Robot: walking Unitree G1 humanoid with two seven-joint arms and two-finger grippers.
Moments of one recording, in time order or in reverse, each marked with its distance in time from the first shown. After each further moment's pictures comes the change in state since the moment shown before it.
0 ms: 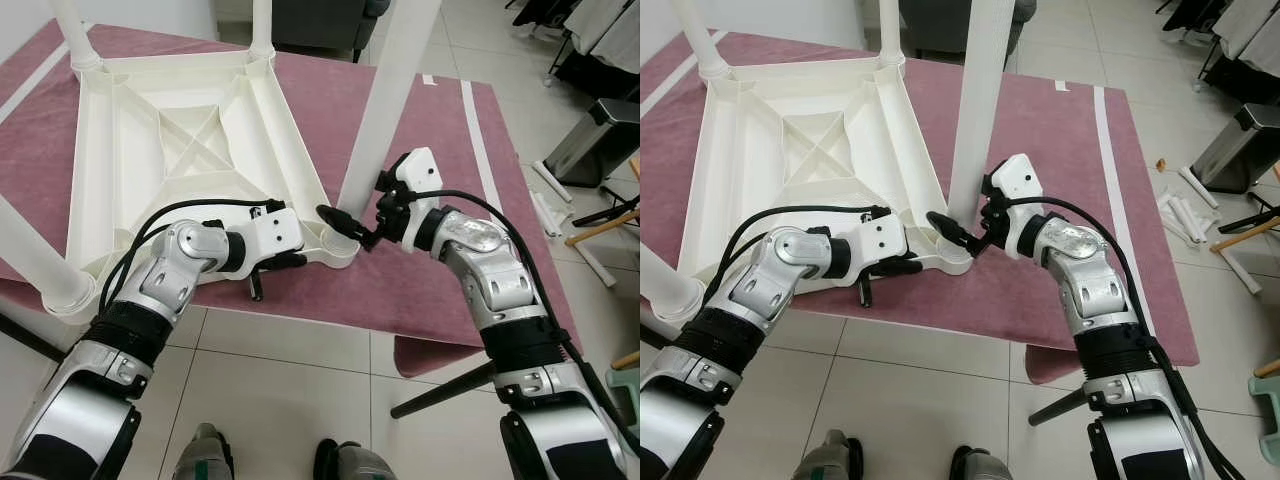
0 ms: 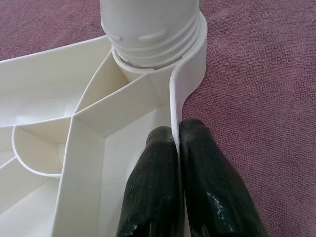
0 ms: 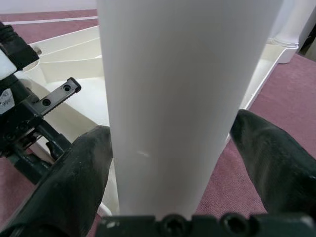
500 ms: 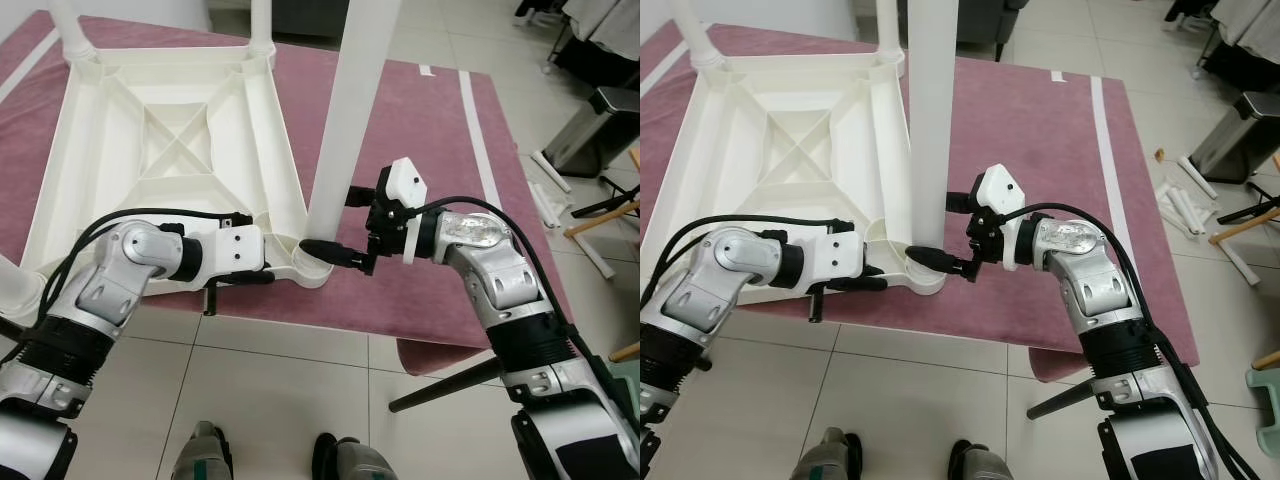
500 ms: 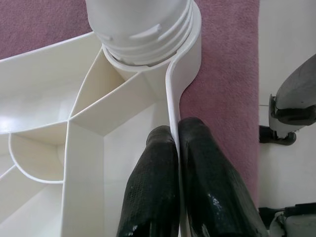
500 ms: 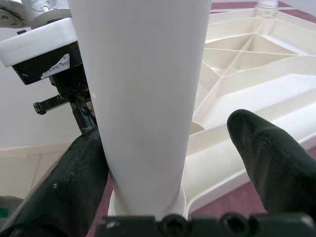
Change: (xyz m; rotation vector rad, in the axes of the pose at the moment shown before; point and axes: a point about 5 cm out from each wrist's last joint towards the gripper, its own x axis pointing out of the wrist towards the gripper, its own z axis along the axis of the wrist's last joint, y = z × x) left arm -0.055 -0.014 -0.006 0.157 0.032 -0.170; right arm 0.003 0.023 0.015 -0.058 -0.019 0.364
